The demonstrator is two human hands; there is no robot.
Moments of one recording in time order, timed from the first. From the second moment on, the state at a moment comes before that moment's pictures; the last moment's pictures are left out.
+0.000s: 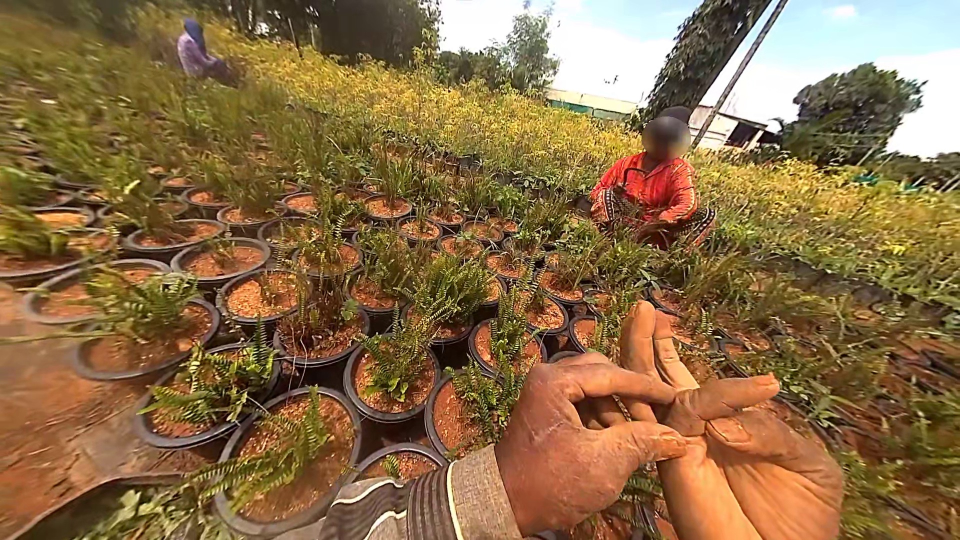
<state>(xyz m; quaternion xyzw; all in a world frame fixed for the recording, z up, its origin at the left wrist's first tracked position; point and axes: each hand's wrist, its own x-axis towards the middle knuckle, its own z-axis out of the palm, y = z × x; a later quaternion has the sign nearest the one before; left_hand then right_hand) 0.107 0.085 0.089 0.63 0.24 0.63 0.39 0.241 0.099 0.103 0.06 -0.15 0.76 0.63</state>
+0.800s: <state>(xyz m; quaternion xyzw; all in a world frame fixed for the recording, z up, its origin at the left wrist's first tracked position) 0.100 0.089 0.090 0.60 0.24 0.58 0.50 0.246 0.089 0.110 -0.05 -0.22 0.74 0.63</state>
